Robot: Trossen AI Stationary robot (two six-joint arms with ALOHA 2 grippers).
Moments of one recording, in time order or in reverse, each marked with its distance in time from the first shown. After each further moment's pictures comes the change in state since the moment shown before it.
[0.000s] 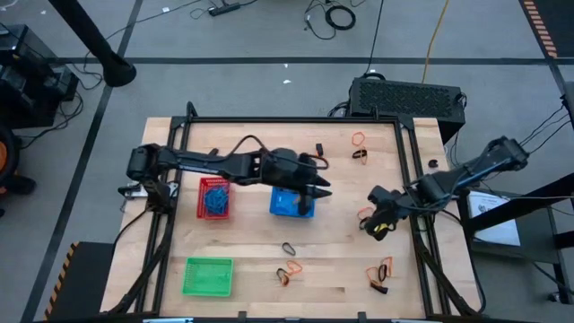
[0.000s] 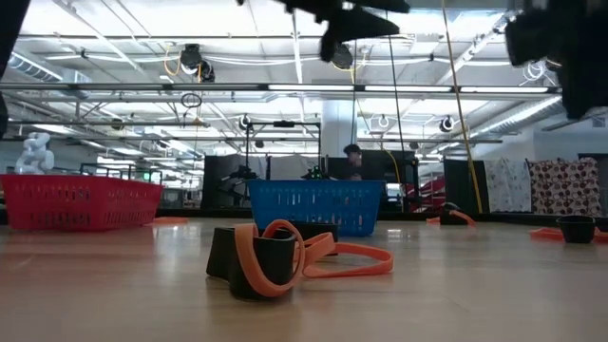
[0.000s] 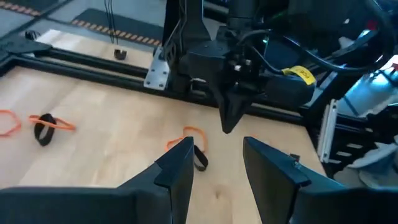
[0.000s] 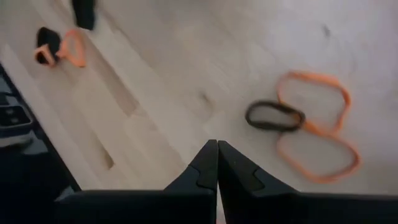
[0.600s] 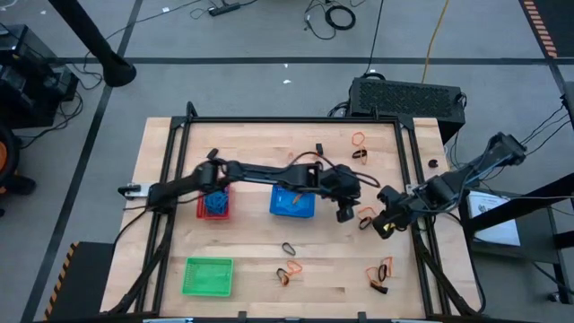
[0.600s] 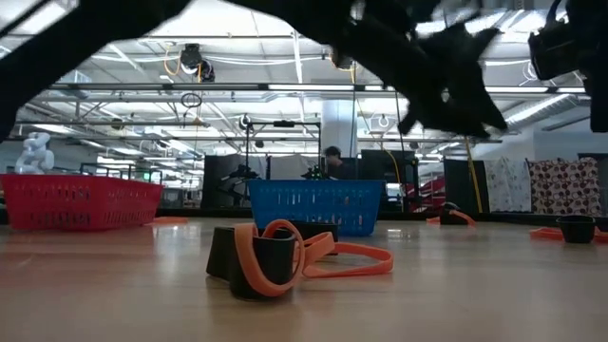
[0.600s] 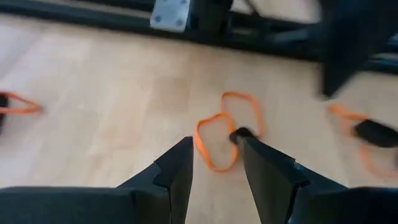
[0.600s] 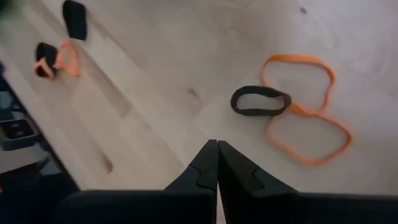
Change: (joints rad) left arm 0.007 0.653 0.701 -0.310 -0.032 0.107; right arm 0.106 -0.122 -0.082 -0.020 0.079 0.185
